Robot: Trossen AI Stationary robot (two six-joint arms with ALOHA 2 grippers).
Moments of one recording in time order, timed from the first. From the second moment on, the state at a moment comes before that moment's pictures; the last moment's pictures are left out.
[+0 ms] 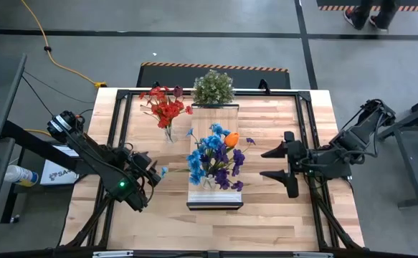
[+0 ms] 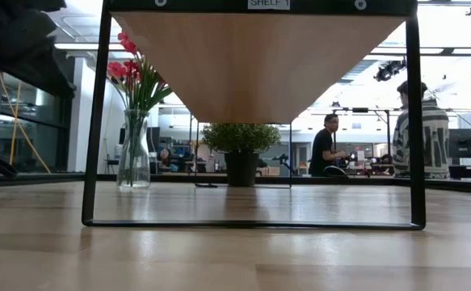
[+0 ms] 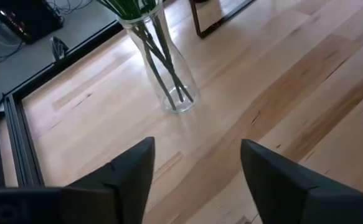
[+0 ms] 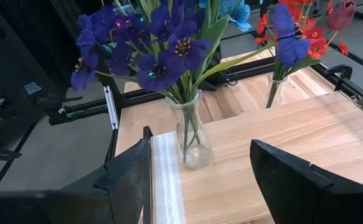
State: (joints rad) left arm -0.78 1.42 0.89 -1.36 -0.90 -1.73; right arm 0.67 1.08 1.26 -0.62 0.66 0.54
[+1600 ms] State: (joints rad) left arm -0.41 1.46 0.64 -0.76 -1.09 -1.75; right arm 0.65 1.08 1.26 -0.62 0.68 0.58
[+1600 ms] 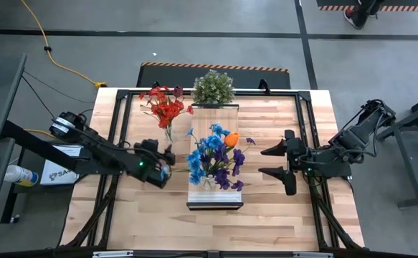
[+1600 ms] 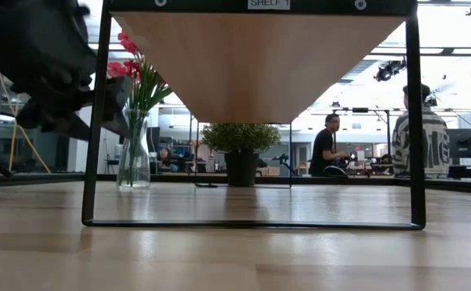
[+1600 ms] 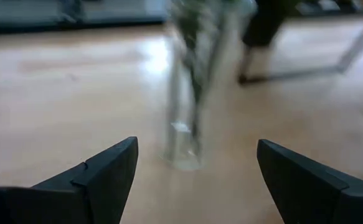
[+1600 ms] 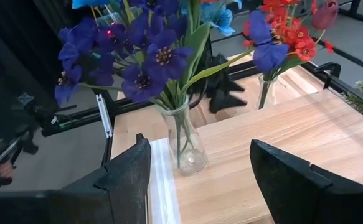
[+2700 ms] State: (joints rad) left arm -0.34 1.41 0.63 -0.70 -1.22 -1.50; right arm 0.61 1.08 1.26 -0.63 0.69 0.56
